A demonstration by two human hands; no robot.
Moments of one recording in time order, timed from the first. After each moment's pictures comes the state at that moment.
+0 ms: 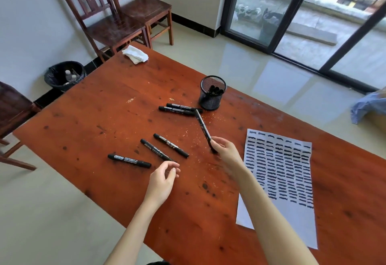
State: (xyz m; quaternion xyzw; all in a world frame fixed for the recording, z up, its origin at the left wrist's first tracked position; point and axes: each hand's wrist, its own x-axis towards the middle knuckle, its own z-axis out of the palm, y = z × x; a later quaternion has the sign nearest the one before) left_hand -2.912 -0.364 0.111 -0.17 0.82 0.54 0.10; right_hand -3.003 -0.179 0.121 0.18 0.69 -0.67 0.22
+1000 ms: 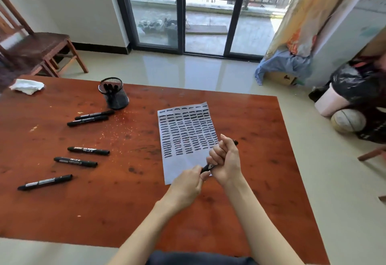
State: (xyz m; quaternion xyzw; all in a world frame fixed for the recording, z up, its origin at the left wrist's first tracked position) left_hand -2.809 -0.140 0.169 0.28 0.88 0.31 0.24; right_hand -2.804 -0.015 0.187 0.28 0.26 -0.92 -0.08
